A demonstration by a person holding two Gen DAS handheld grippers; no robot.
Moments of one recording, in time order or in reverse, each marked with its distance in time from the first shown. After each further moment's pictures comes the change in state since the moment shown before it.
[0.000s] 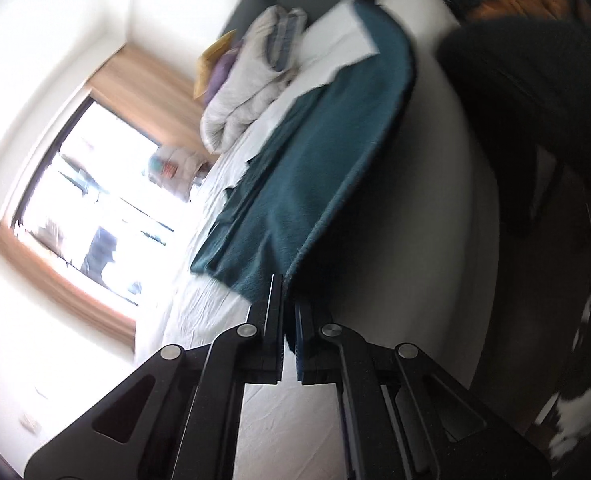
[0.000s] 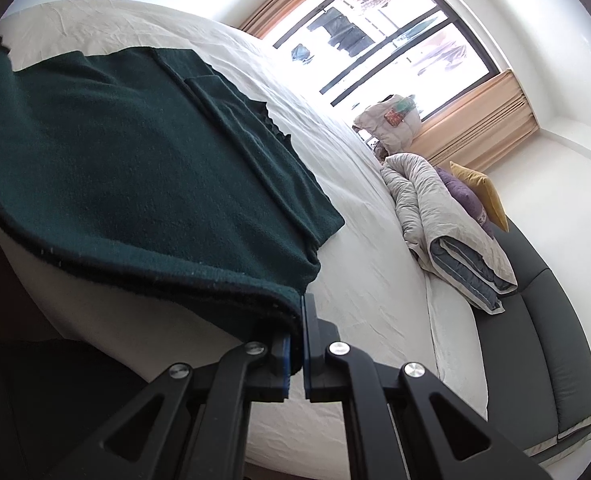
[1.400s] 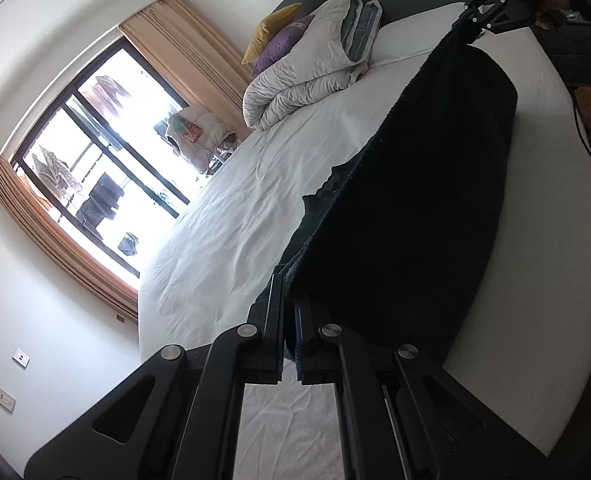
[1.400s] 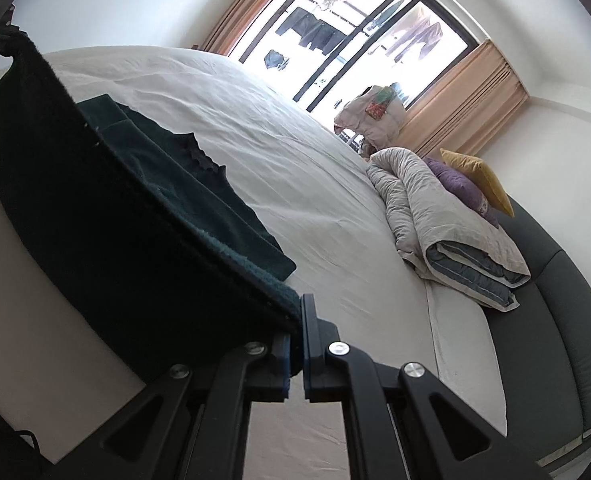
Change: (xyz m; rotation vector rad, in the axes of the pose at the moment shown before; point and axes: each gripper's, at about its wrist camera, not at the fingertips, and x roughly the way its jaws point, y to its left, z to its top) left arm 0.094 0.228 0.058 -0.183 0.081 -0.012; right arm 0.088 -0.118 0.069 0.144 -0.014 0.039
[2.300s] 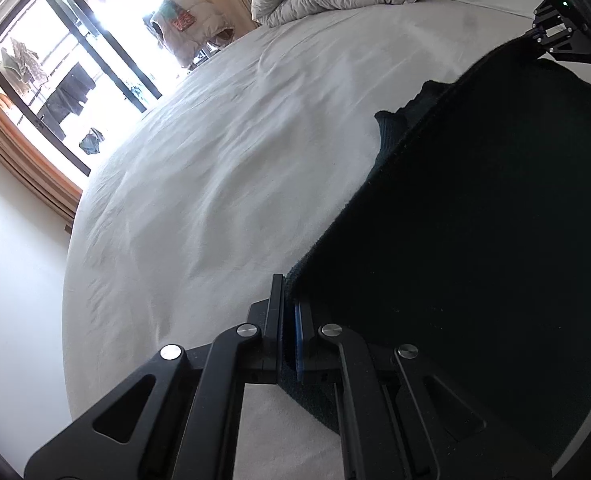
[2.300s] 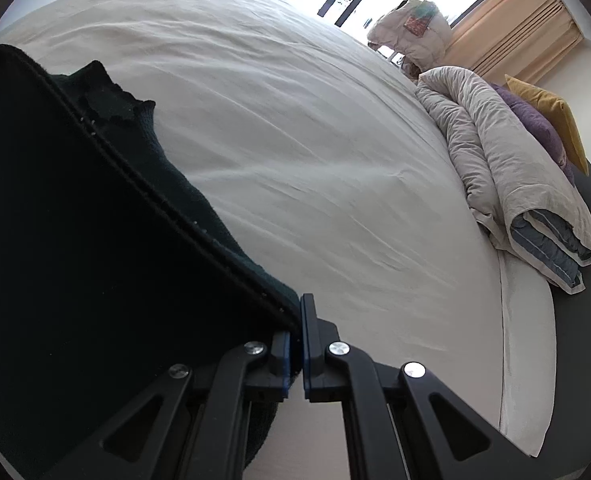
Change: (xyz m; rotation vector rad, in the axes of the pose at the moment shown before) left arm 0.277 0.090 -0.022 -0.192 0.330 -0.141; right arm 0.274 -0.008 0.062 0.042 0.296 0.154
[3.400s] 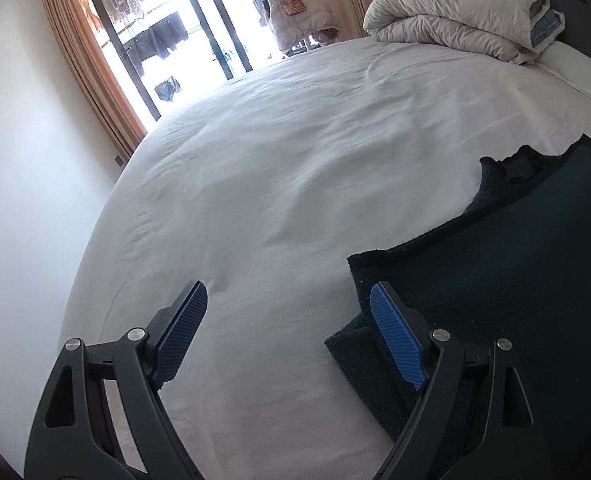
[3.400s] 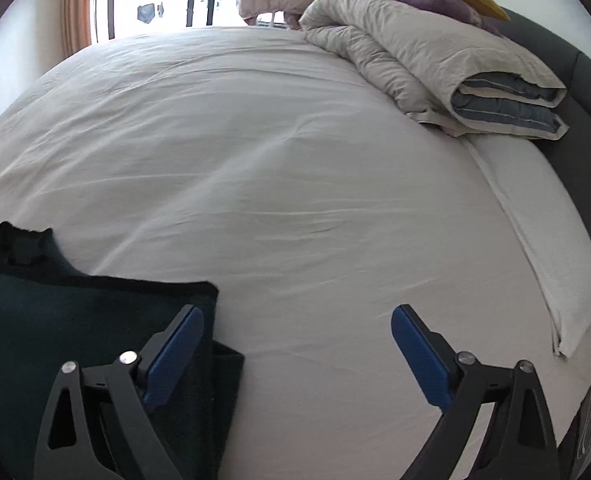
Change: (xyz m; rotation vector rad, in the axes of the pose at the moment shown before) left arm -0.014 0.049 -0.023 -0.366 -0.041 0.153; right arm 0.010 -0.099 -0.008 0.565 0.049 -0.003
